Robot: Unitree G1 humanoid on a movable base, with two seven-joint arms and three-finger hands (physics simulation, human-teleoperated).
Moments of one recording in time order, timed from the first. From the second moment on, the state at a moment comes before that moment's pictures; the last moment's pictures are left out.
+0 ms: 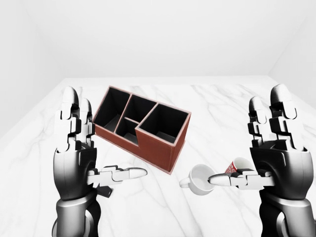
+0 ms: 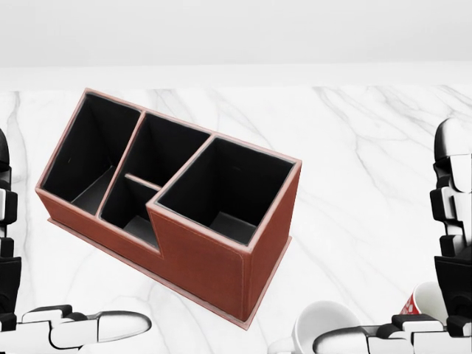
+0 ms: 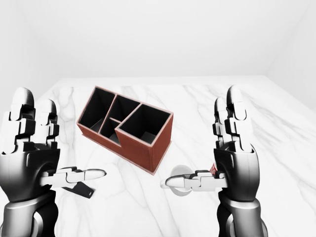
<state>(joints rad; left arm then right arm) 0.23 0.00 -0.01 -0.91 0.09 0.09 -0.01 0.26 0.01 -0.13 -0.95 0.04 0.09 0.17</state>
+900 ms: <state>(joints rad) 0.22 -0.01 0.02 -0.95 0.08 0.09 -0.02 0.26 0.00 -0.22 -1.05 0.08 0.09 0.19</state>
